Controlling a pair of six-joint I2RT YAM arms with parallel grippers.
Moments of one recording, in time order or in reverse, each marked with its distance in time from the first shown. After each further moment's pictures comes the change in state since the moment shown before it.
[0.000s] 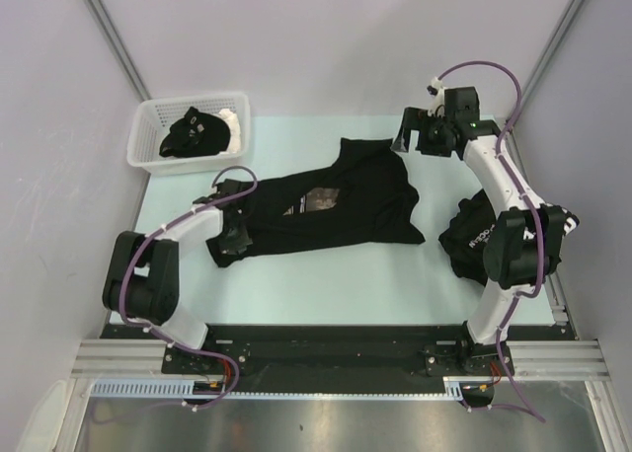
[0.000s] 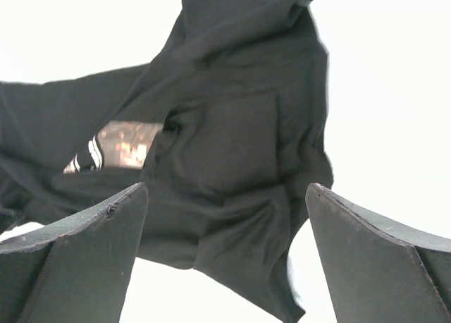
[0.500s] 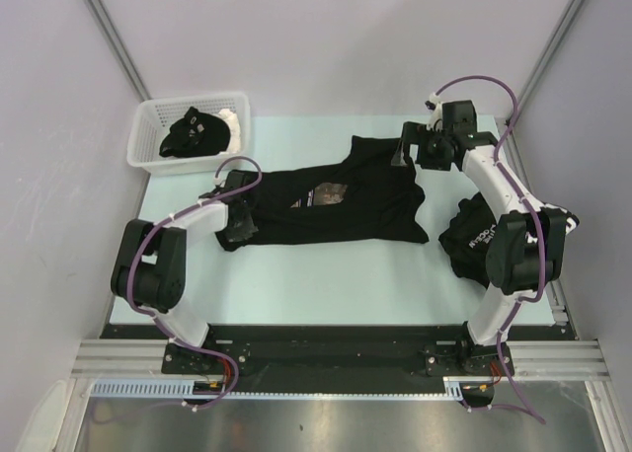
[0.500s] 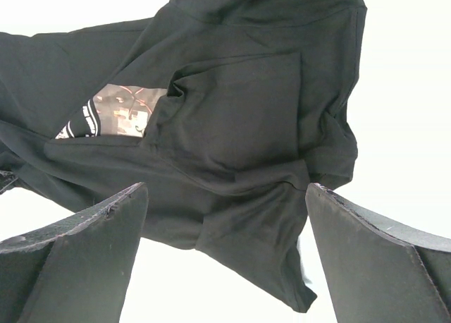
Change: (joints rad) left arm -0.004 0.073 0.040 0.129 -0.009 -0.011; right arm 0.003 -0.031 -0.113 0.031 0.000 -0.001
